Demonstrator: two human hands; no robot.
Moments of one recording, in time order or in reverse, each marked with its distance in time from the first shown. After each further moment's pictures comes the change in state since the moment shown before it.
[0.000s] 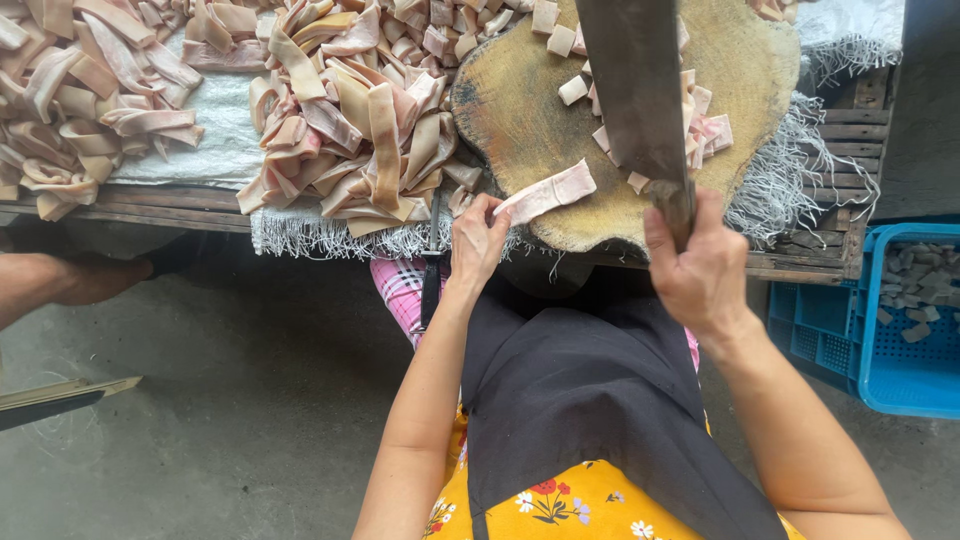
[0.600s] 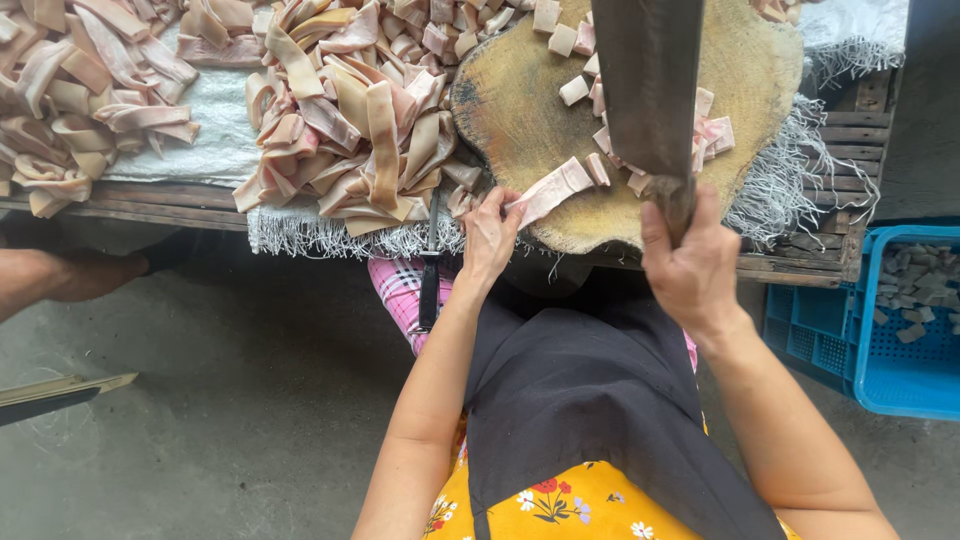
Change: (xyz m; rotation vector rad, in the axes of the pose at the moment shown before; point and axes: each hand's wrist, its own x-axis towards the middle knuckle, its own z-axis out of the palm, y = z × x) left_hand 0.009 -0.001 0.019 -0.062 -0.020 0.031; right_hand 0.009 -0.004 0.010 0.118 0.059 0.003
